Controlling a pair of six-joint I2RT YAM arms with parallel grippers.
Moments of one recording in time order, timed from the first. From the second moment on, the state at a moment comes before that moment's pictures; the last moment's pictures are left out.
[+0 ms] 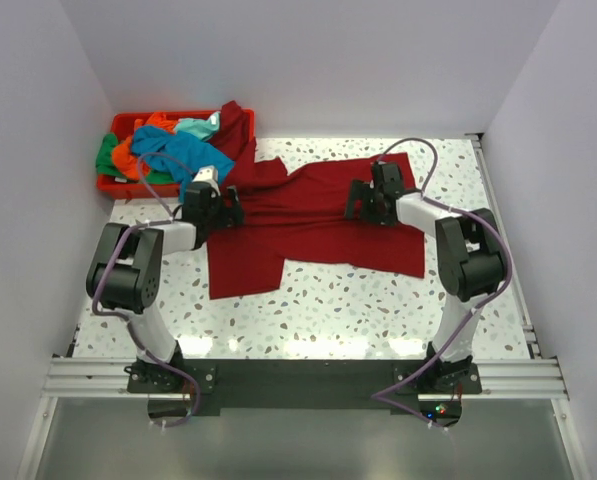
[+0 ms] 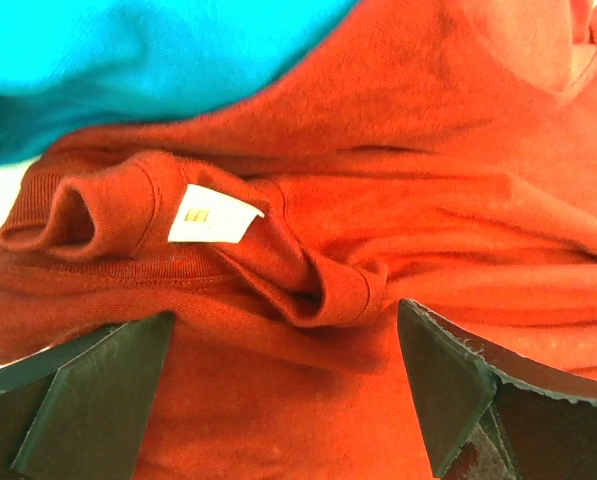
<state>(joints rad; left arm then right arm) -0.16 1.79 0.86 0.30 0.02 -0.35 0.27 1.91 1.22 -0.22 0.00 0.44</state>
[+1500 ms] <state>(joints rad) -0.56 1.00 0.42 -0.50 -0.49 -0.88 0.27 1.50 0.93 -0.19 -0.16 0.45</state>
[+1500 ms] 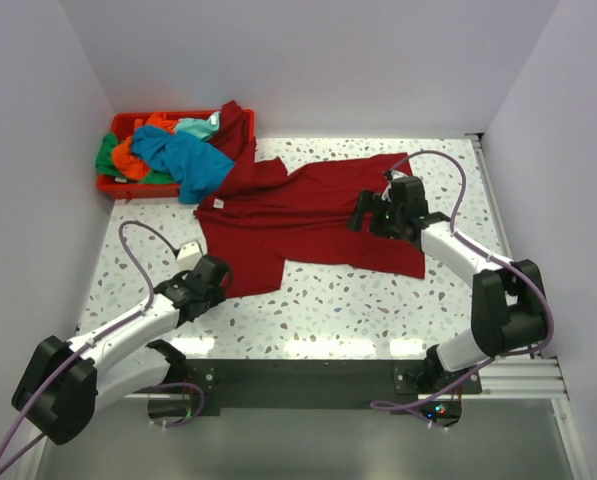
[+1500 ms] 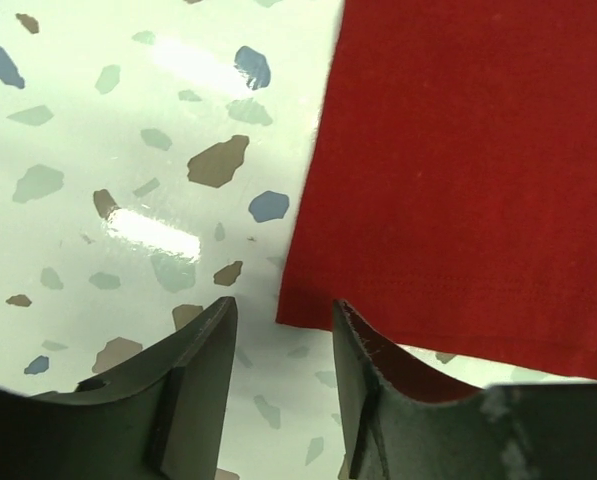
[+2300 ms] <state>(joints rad) -0.56 1.10 0.40 -0.35 -0.54 -0.88 0.27 1.51 0.93 -0.18 -0.17 0.45</state>
